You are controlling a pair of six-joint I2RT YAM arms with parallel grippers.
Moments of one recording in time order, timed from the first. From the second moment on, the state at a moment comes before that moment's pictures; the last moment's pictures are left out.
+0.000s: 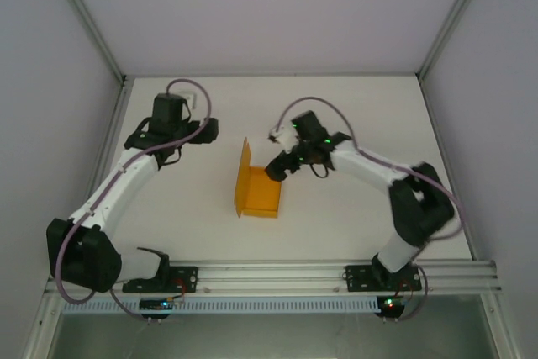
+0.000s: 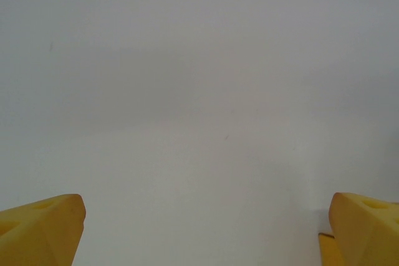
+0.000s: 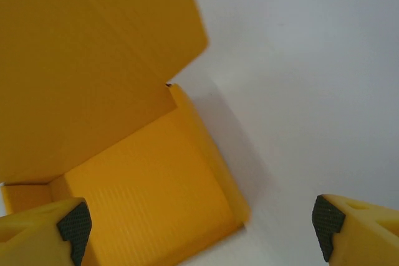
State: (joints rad) left arm -0.27 1.28 1.06 -0.50 -0.03 -0.24; right arm 0.62 1.71 1.18 -0.41 -0.34 -0.23
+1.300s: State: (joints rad) left arm -0.18 1.40 1.00 -0.46 0.12 -0.34; right arm 0.81 1.83 1.22 -0.61 0.30 0.79
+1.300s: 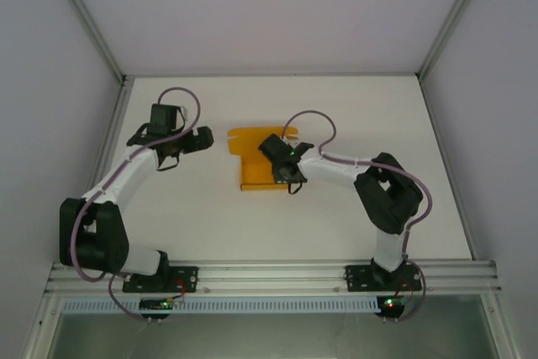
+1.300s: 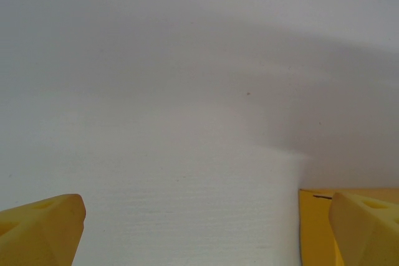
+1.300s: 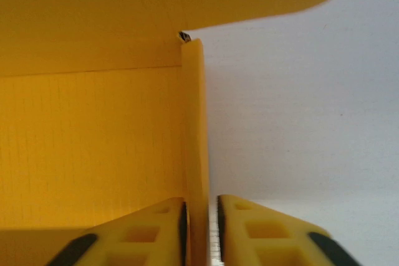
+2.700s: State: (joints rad) left arm -0.37 1.87 1.57 -0.91 0.41 0.60; right arm 0.44 1.92 1.67 -0.97 -0.34 -0.70
